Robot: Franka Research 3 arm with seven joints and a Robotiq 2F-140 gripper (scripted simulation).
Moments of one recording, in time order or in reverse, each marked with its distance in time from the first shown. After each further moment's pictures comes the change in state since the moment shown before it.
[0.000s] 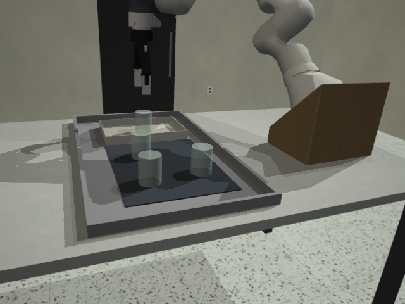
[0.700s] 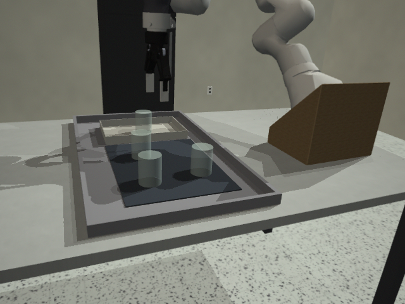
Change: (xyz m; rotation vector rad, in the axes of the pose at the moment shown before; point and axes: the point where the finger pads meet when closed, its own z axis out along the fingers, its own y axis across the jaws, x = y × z) arm 0.028 0.112 -0.001 0.002 0.010 -0.084
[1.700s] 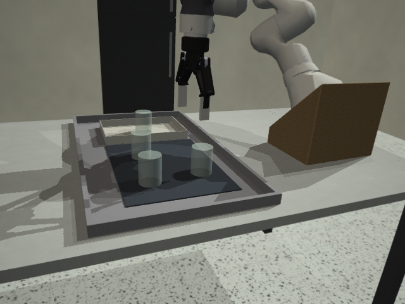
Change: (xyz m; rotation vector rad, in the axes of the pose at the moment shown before) arm 0.032 0.223 0.001 0.005 -0.001 -0.015
